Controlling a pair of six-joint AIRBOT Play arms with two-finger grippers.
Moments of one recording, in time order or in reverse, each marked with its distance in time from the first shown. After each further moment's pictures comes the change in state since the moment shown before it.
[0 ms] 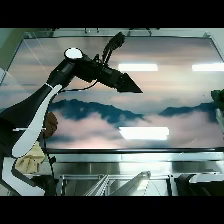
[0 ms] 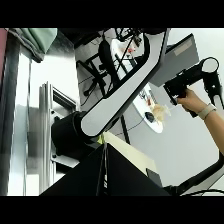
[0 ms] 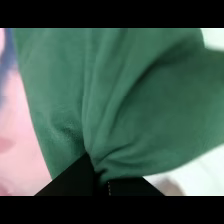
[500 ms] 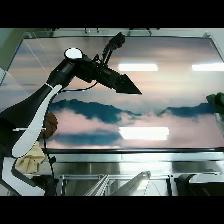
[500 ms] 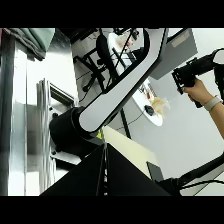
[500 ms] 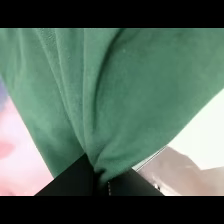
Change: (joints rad) left arm 0.000 0.000 0.000 0.000 -0.026 0.027; right arm 0.010 0.059 -0.001 -0.080 0.042 0.081
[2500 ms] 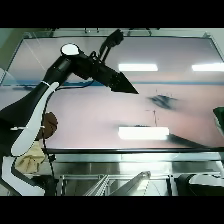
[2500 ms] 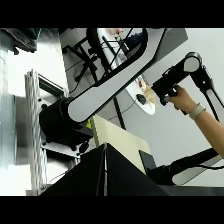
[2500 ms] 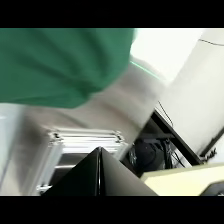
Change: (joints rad) left arm 0.035 0.000 0.068 -0.004 -0.082 -0.050; right arm 0.049 0.158 -0.439 -0.468 0.003 0.165
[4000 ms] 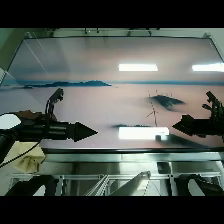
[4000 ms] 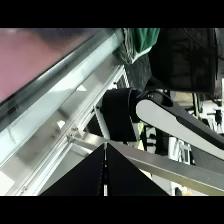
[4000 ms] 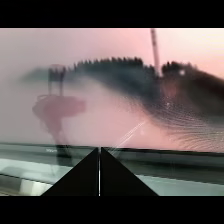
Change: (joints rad) left arm 0.284 0.995 -1.256 0.209 0.368 -0.134; right arm 0.628 0.766 -0.893 0.969 -0.540 -0.285
